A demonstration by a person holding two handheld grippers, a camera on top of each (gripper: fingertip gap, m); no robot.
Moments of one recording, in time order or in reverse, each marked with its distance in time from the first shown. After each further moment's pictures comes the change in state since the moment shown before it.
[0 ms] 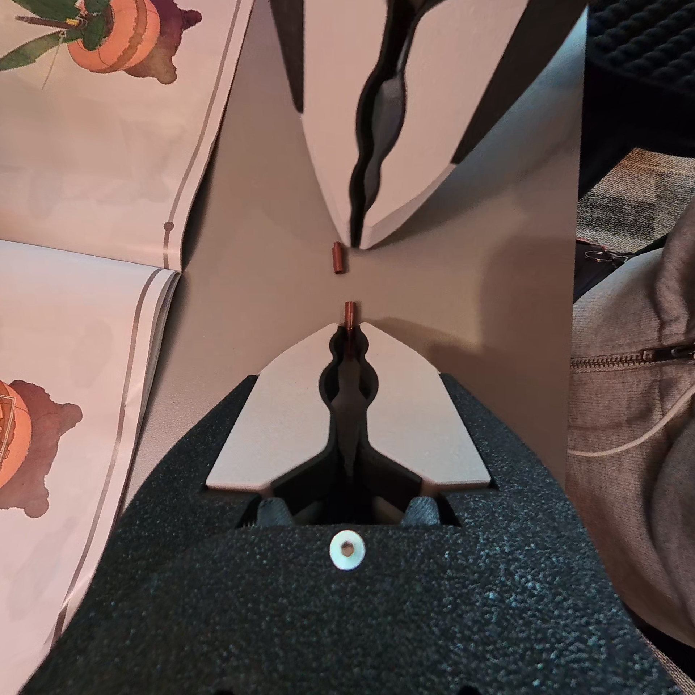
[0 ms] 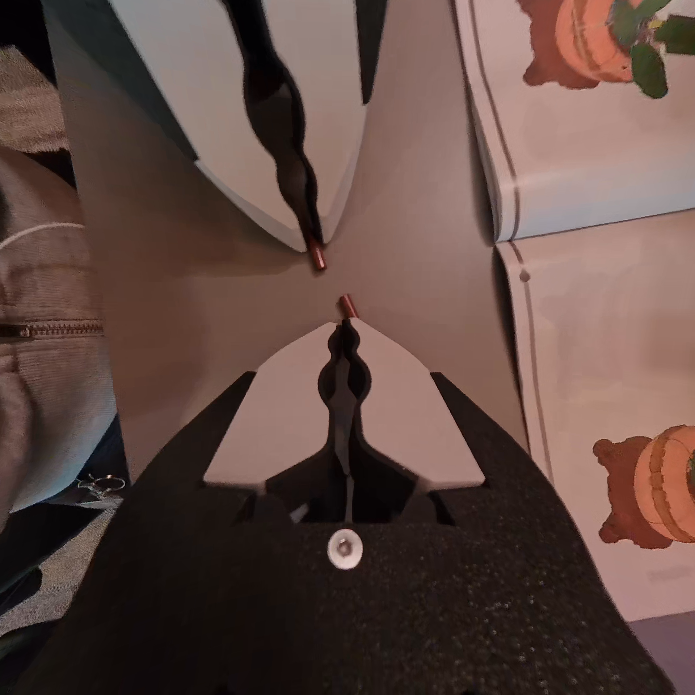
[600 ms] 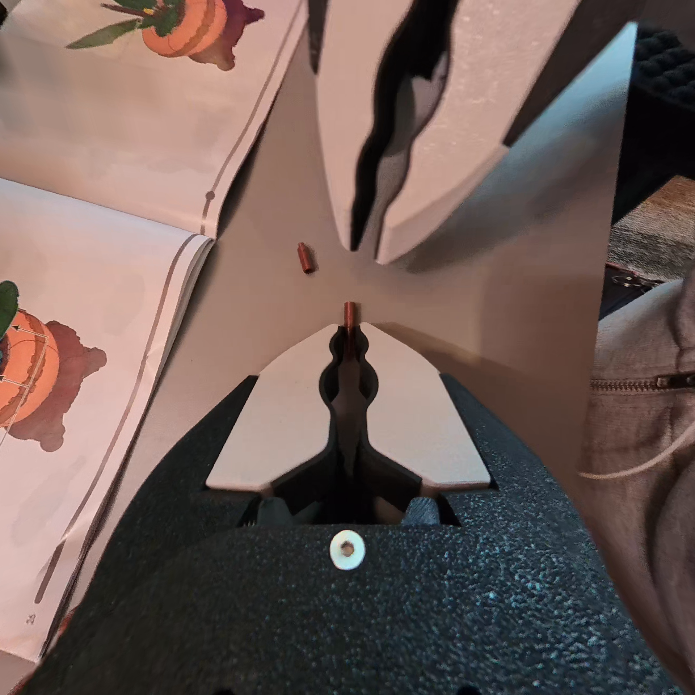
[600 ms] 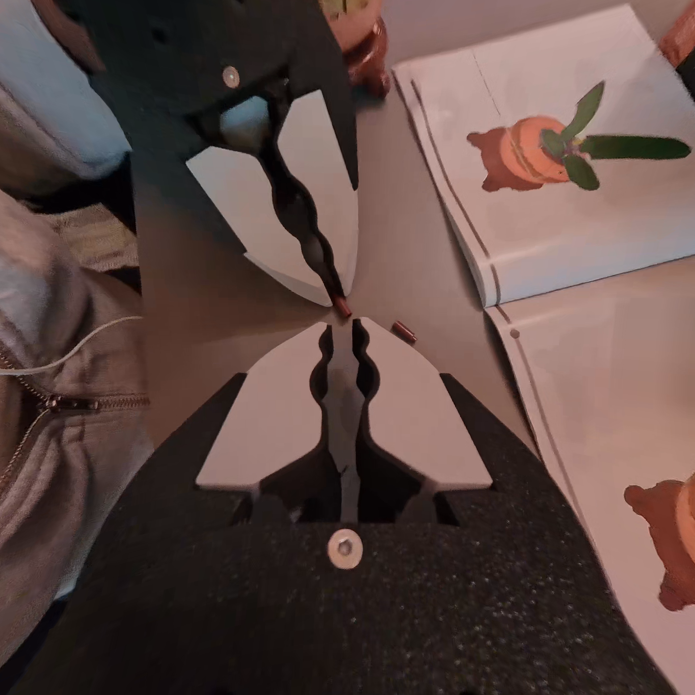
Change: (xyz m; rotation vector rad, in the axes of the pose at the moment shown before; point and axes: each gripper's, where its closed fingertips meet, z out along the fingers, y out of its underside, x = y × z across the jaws) left arm -0.010 0.007 -0.009 0.056 -0.110 -0.071; right arm -0.005 -0.038 -0.005 0.244 -0.005 0.094
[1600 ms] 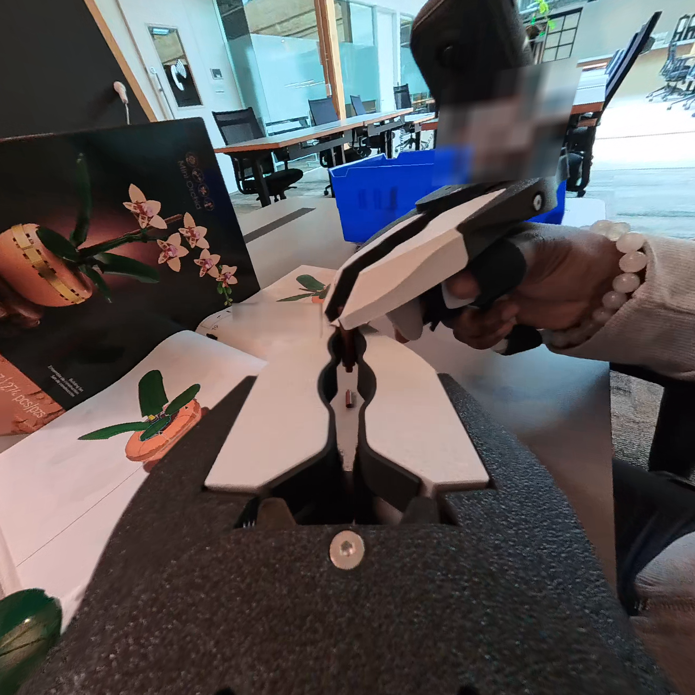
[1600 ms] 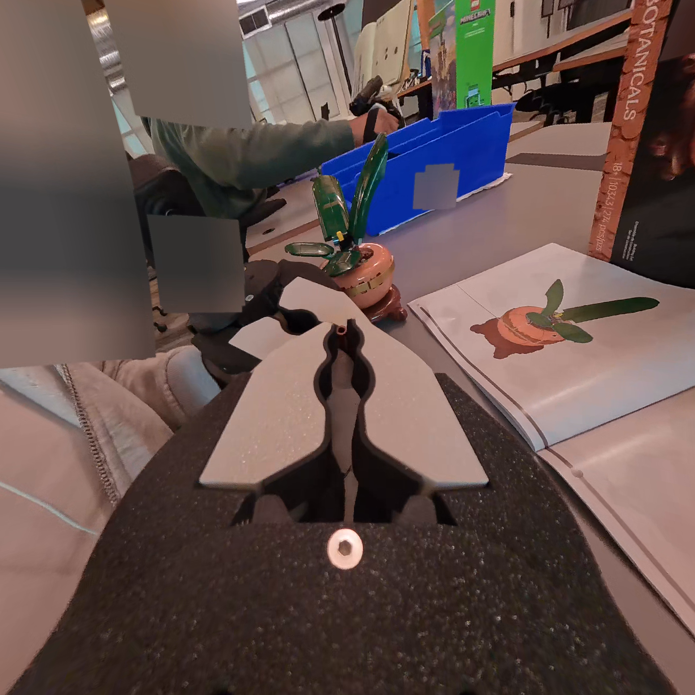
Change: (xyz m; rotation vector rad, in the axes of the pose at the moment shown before) left arm -0.013 -0.069 -0.060 0.676 -0.314 -0.015; right arm -0.012 -0.090 -0.023 0.622 -0.098 0.230
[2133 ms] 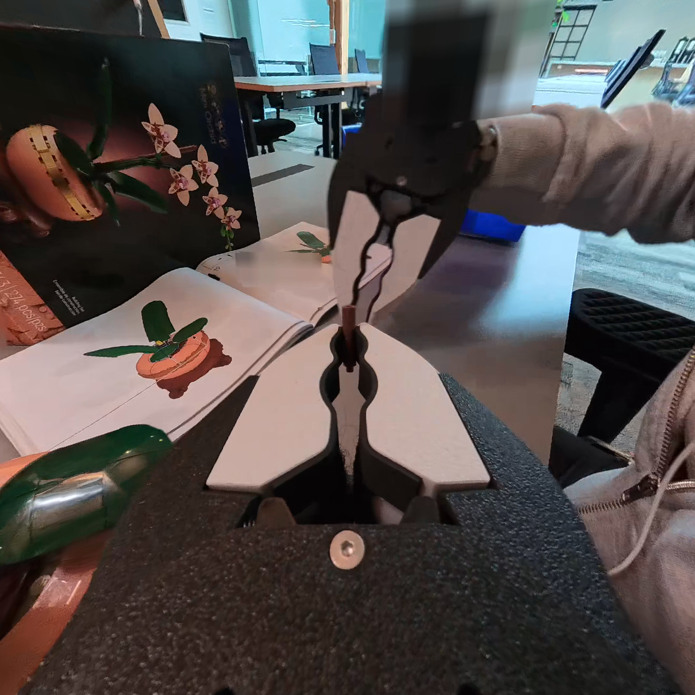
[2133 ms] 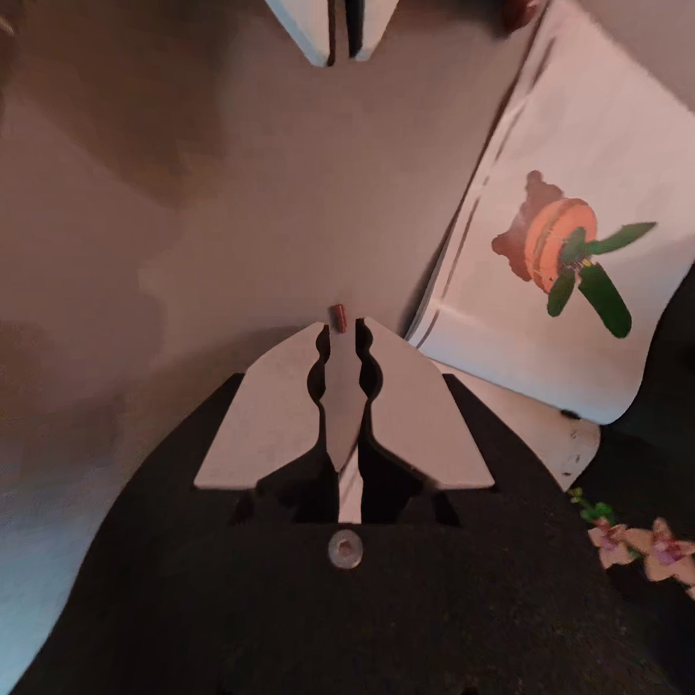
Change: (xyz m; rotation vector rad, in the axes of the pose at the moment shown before) left arm -0.012 0.014 -0.039 -0.093 0.020 -0.147; right arm 0.071 0.074 -0.027 -1.083 -0.209 -0.837
